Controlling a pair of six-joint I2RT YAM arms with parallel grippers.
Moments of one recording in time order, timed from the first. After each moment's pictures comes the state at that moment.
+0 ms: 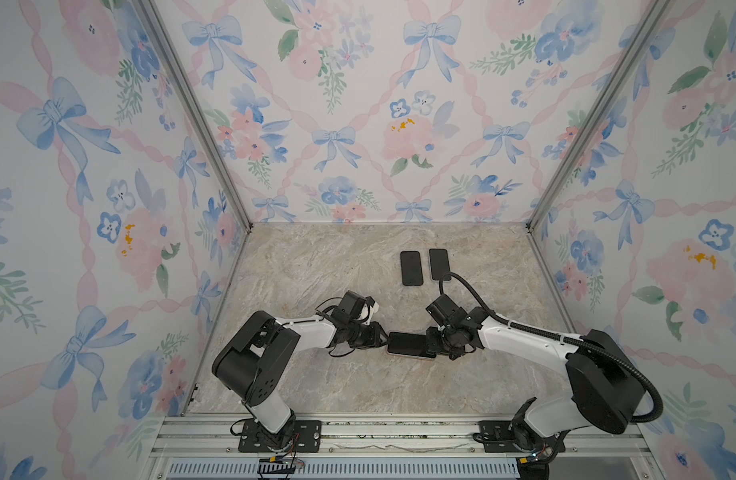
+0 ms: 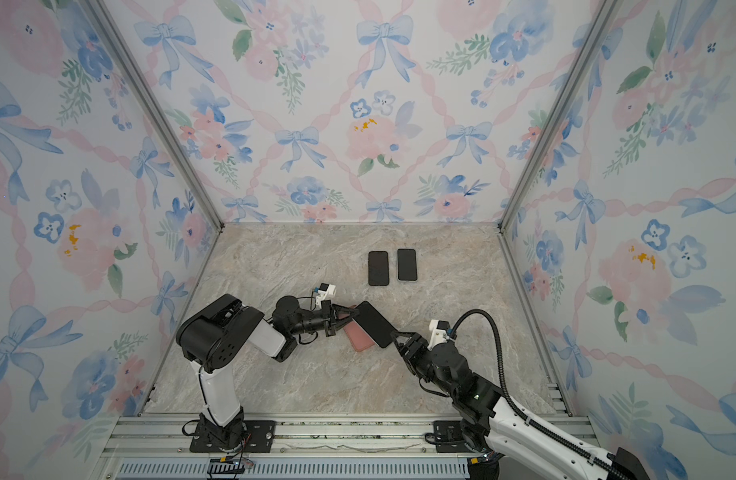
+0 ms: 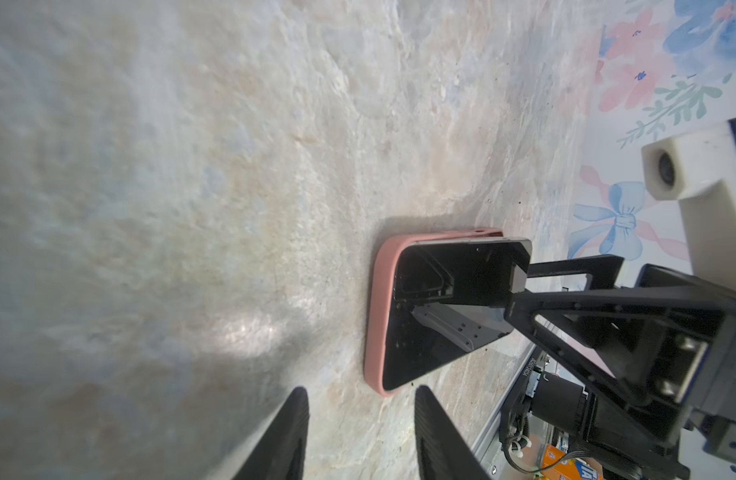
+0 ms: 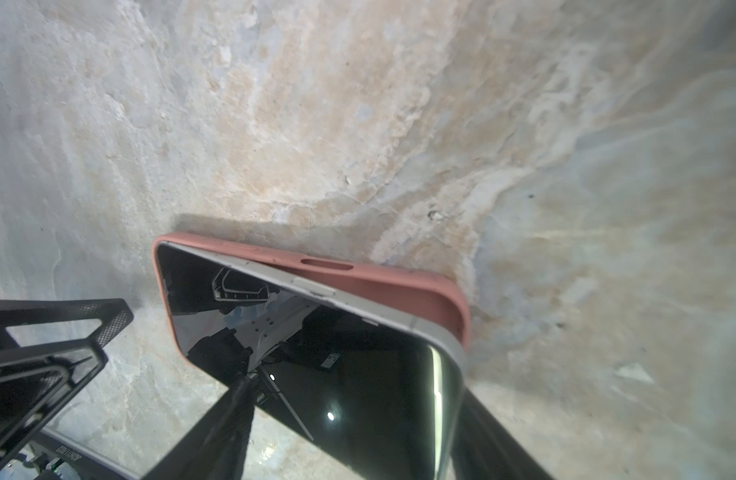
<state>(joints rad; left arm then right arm) -0.51 1.91 0.52 1.39 0.85 -1.55 0.80 0.58 0.18 0.05 0.09 1.44</state>
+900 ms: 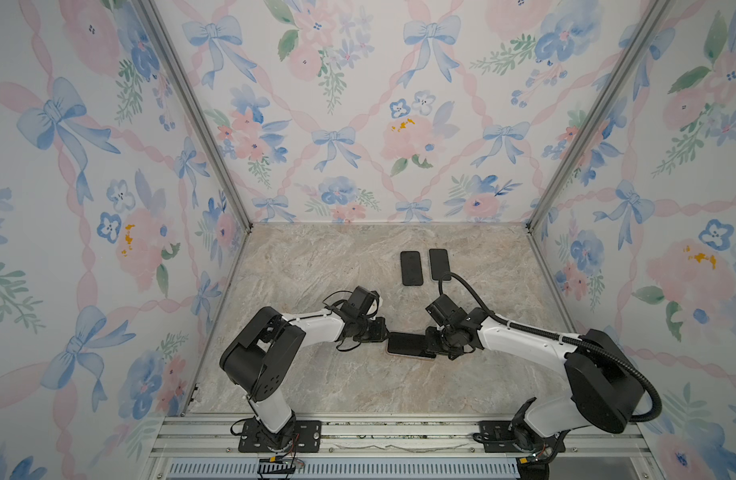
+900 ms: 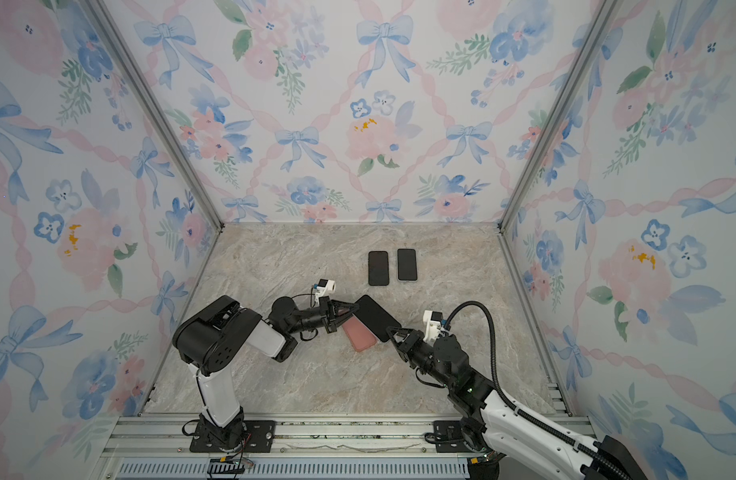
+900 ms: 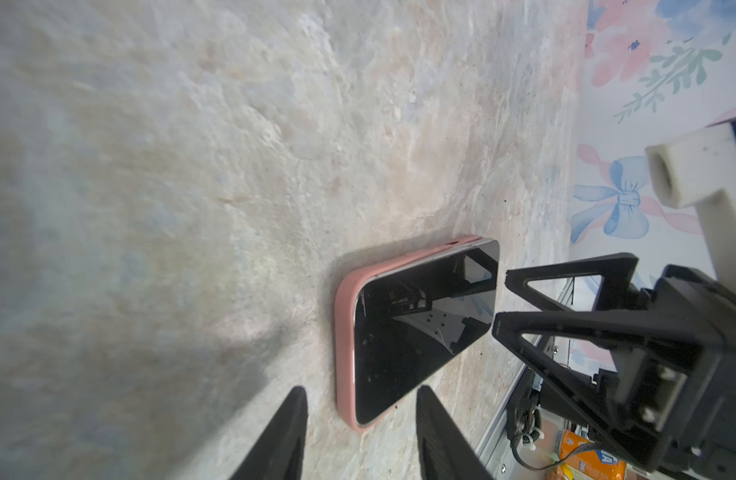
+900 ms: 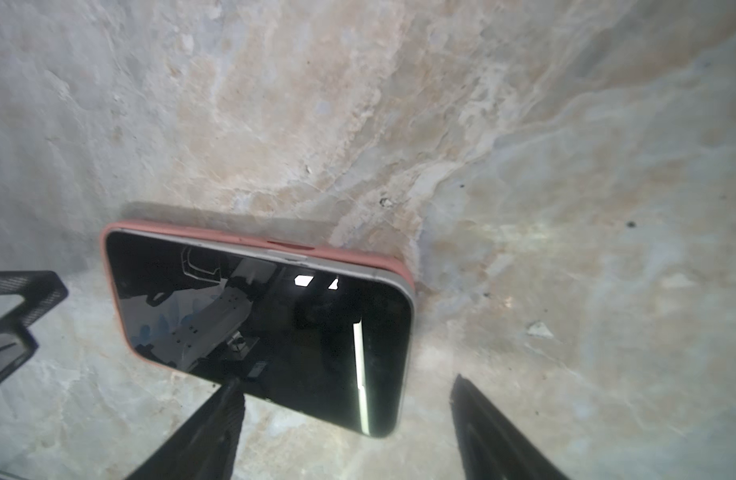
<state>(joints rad) -0.52 1.88 0.52 1.47 0.83 -1.62 0.76 0.70 0.18 0.32 -0.04 1.42</state>
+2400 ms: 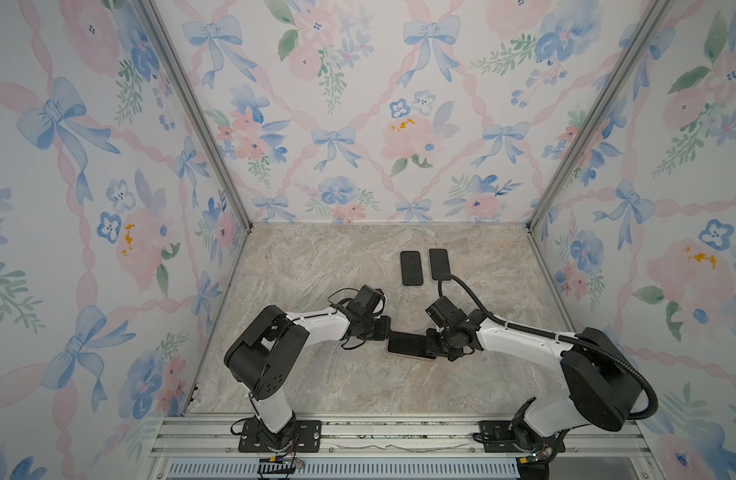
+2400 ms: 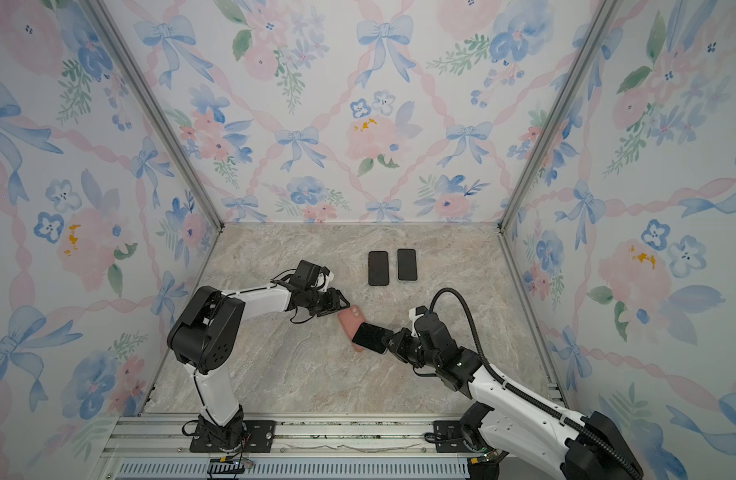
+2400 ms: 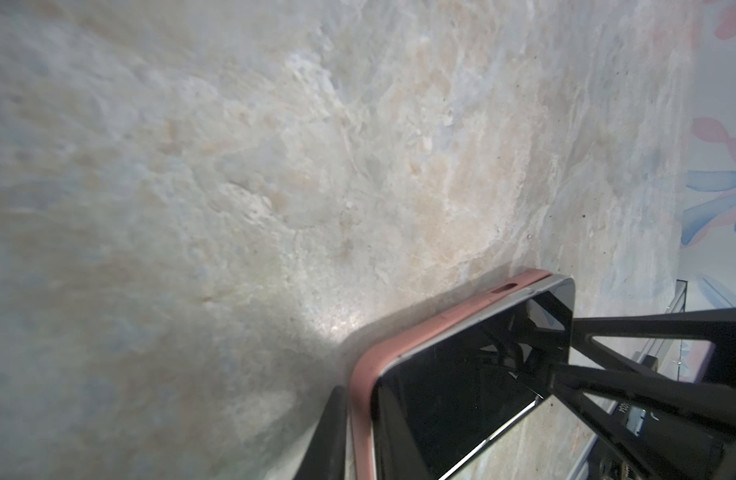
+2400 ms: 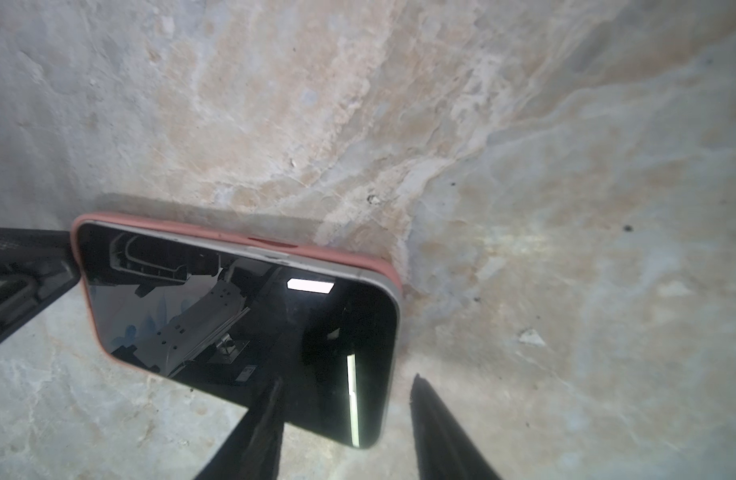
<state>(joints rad) -0.45 1.88 1.06 -0.18 0.45 -0.59 0.70 0.93 0.43 -0.12 -0.22 1.17</state>
